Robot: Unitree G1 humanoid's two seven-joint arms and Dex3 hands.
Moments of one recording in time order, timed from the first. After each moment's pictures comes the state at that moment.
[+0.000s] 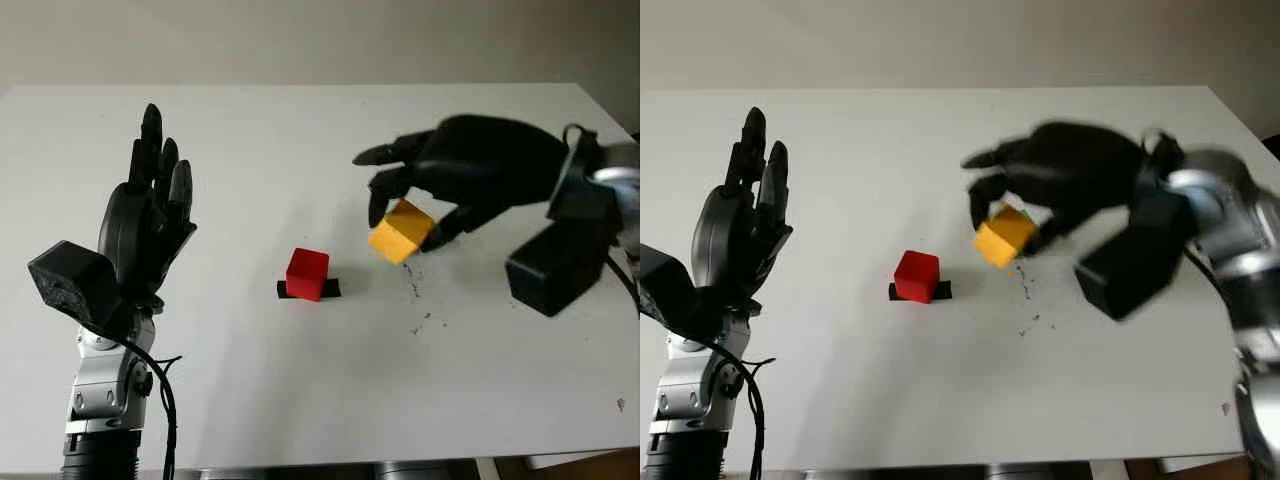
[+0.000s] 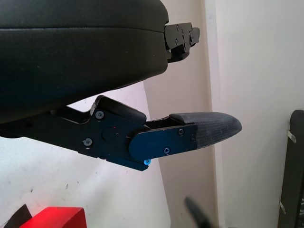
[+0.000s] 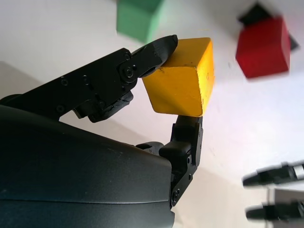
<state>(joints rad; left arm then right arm) -0.23 0.20 0.19 -0.03 -0.15 -0.04 -0.14 -0.97 -0.76 0.28 0.41 -0.45 -0.76 0.64</state>
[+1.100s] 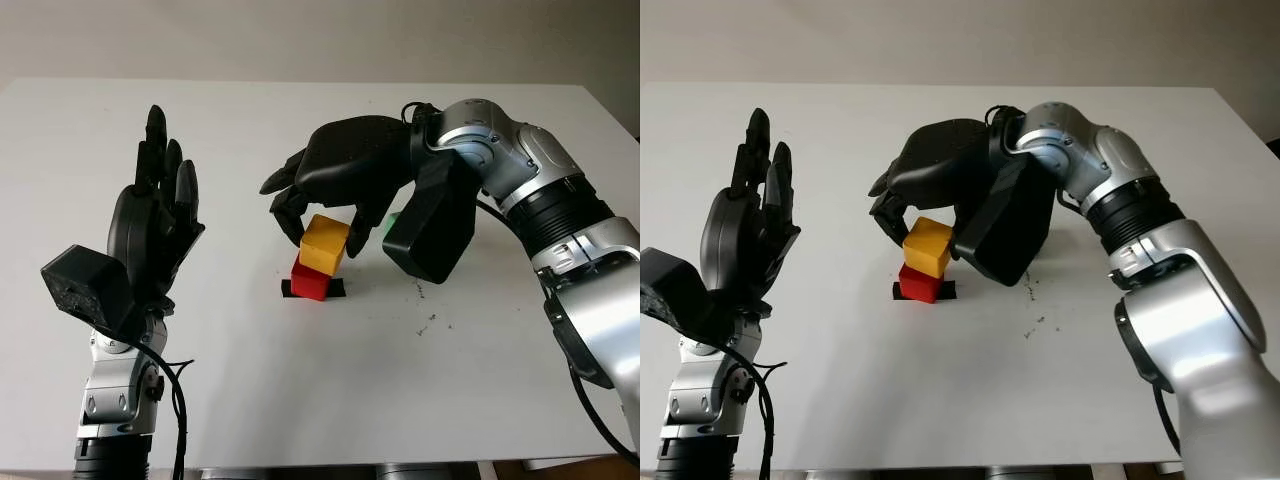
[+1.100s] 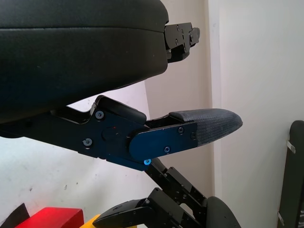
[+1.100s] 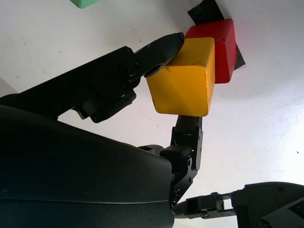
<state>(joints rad) -0.21 0.16 0.17 -0.07 -0.13 -0.04 -0.09 -1.22 -0.48 0.52 0.75 -0.60 -0.89 0.68</state>
